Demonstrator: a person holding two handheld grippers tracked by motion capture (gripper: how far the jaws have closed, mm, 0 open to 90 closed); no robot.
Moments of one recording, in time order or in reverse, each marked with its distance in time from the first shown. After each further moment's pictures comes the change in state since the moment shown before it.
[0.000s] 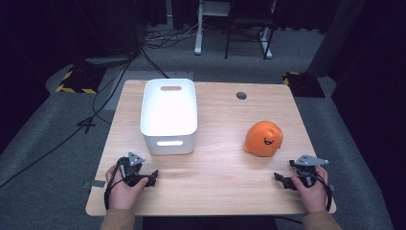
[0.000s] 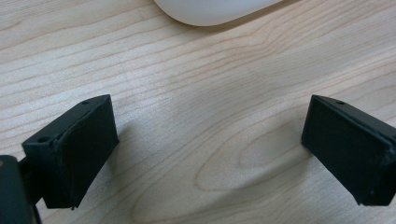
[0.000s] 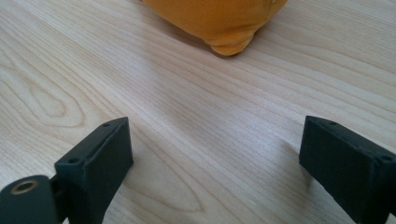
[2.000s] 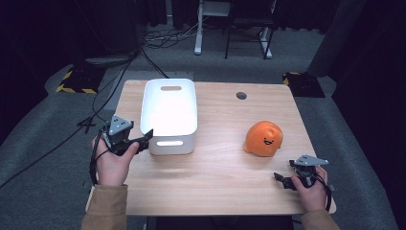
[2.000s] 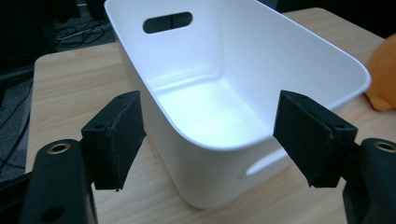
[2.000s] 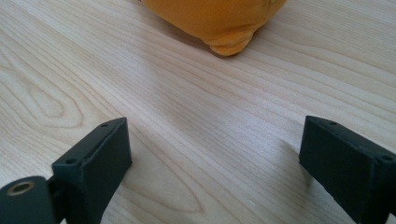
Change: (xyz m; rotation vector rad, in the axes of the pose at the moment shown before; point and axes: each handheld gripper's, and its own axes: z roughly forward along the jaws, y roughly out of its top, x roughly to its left) left arm 0.013 0.107 -0.083 -0.343 -0.005 -0.042; right arm 0.000 0.000 0.000 0.004 -0.004 -0.008
